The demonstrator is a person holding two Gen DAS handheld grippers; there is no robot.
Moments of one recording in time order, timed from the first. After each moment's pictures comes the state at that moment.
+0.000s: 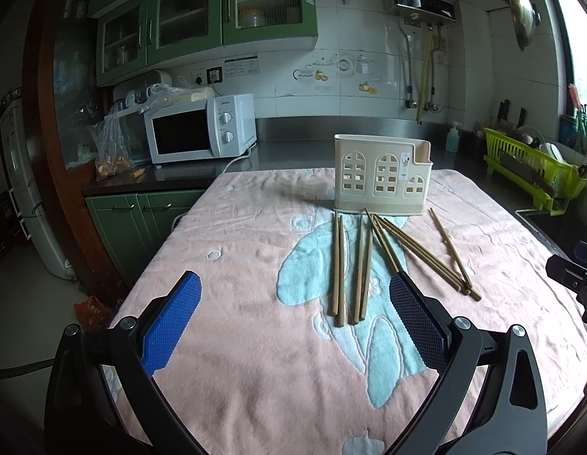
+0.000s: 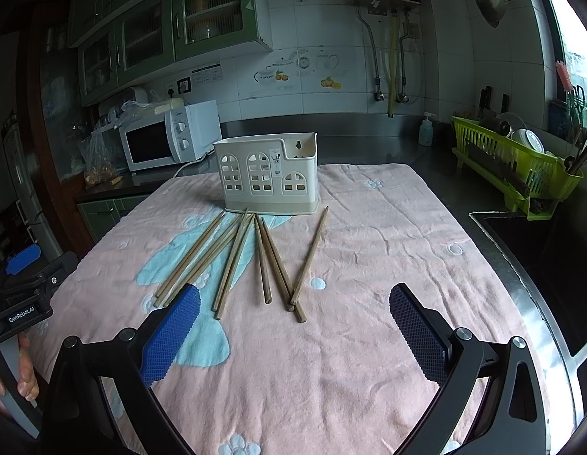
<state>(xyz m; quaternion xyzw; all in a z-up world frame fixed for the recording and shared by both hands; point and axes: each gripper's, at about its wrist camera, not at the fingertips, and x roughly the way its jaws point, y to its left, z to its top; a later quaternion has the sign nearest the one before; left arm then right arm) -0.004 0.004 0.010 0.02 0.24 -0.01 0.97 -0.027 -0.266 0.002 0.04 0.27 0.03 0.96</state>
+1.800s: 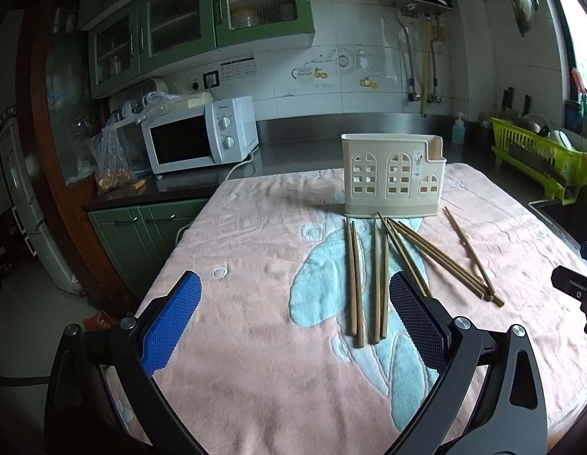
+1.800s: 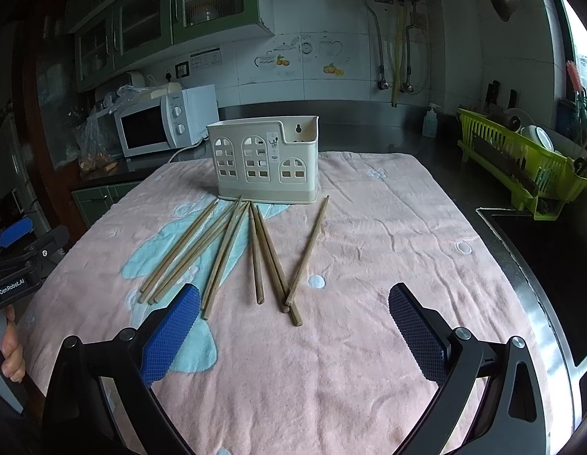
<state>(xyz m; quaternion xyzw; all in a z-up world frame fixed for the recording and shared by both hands) 0.030 0.004 0.010 0.05 0.24 -0.01 0.97 0.002 -0.263 -0.023 0.02 0.30 0.02 0.95</state>
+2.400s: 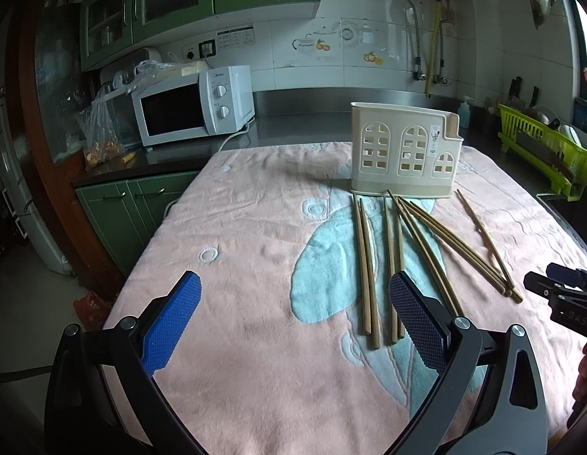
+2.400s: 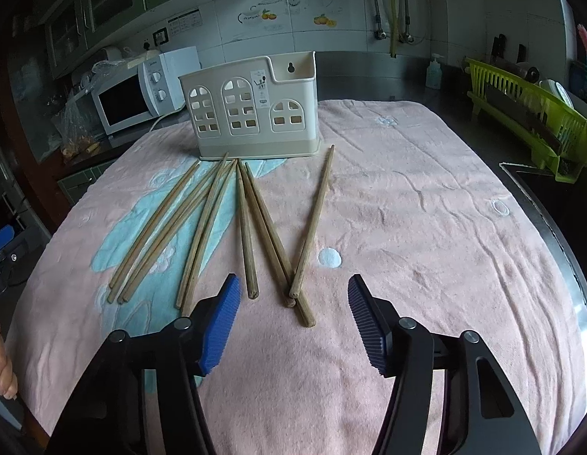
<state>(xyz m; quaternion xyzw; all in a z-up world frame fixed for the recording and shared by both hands) 0.072 0.016 -0.016 0.03 0.29 -0.01 0.96 0.067 -0.259 -0.072 0.05 0.38 0.01 0.92</state>
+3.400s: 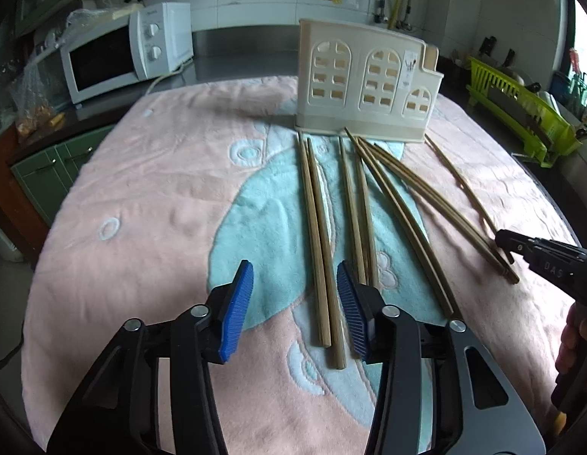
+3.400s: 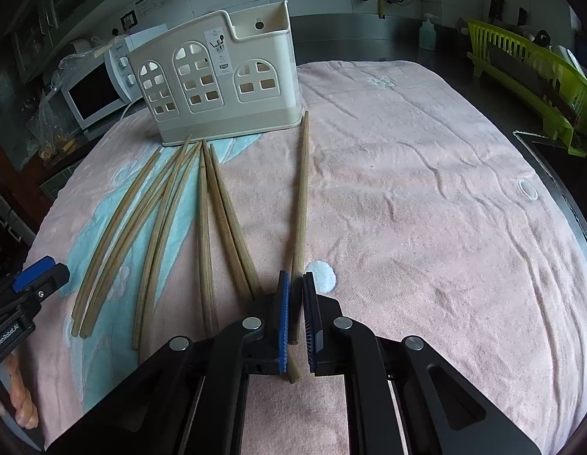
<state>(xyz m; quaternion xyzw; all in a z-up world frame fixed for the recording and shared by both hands) 0.143 -0.013 -0.073 0.02 0.41 -0.12 0.91 0.124 -0.273 -0.100 0.08 0.43 0.00 0.90</state>
